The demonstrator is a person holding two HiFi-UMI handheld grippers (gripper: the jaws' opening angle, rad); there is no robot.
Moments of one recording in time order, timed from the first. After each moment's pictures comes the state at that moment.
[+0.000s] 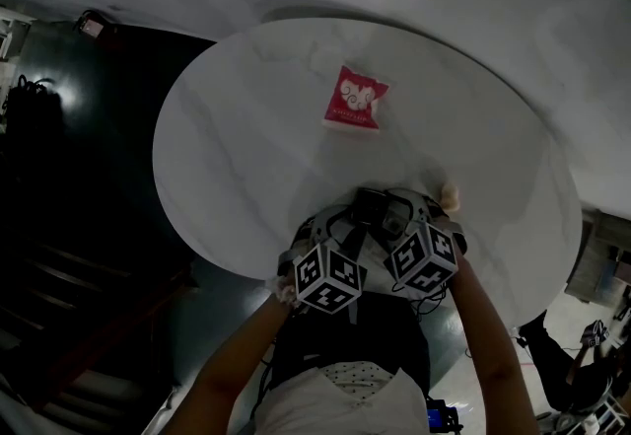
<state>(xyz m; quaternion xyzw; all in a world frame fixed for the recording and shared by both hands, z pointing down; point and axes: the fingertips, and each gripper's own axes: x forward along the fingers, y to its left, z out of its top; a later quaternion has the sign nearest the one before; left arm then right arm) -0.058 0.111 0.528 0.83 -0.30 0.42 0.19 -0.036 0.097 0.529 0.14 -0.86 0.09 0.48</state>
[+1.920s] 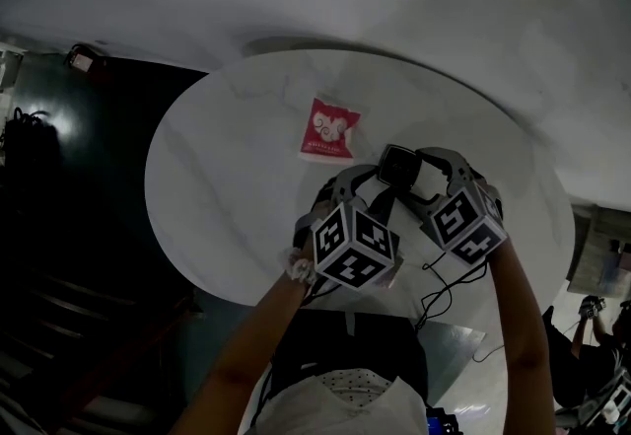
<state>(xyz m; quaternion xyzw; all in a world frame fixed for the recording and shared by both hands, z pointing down) 0.021 -0.015 0.455 0.87 -0.29 0.38 0.15 0.042 -0.027 0.458 0.23 -0.86 0.09 0.45</state>
